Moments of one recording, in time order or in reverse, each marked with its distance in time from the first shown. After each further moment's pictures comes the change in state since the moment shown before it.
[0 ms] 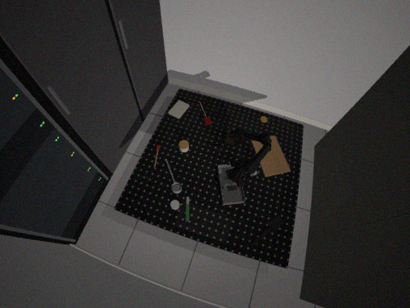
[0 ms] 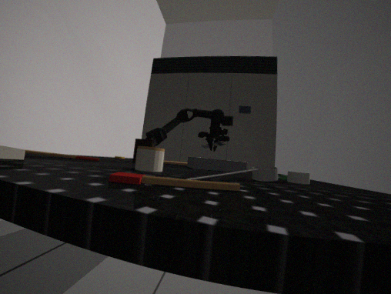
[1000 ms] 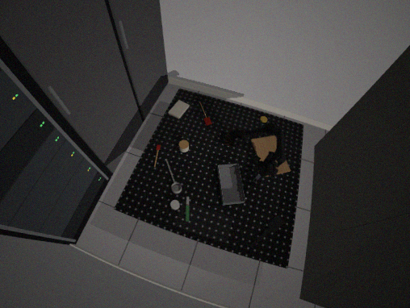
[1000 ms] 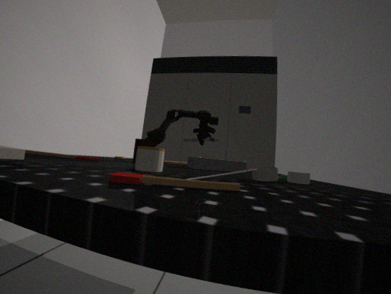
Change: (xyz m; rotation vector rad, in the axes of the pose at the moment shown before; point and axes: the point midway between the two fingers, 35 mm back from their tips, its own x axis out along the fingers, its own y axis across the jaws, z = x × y) arm -0.047 0.004 -0.185 -0.706 -0.003 0.007
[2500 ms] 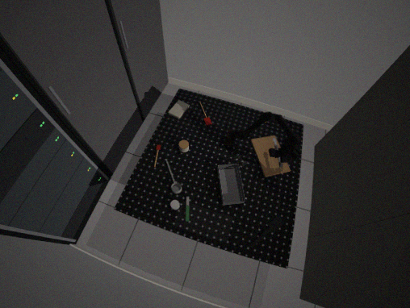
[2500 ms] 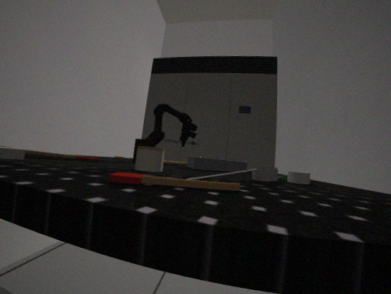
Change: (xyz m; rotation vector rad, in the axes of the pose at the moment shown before) arm 0.011 0.046 -0.183 -0.690 0.003 -0.055
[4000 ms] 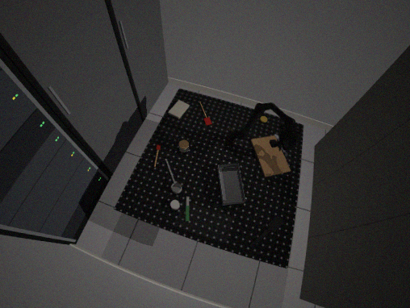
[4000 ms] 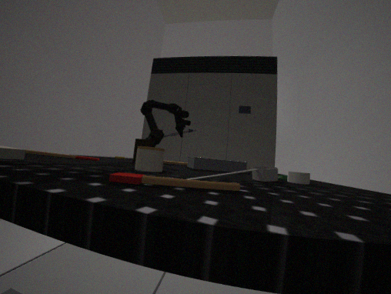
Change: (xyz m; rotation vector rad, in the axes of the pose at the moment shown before) arm -0.072 0.002 -0.030 0.011 -0.327 0.196
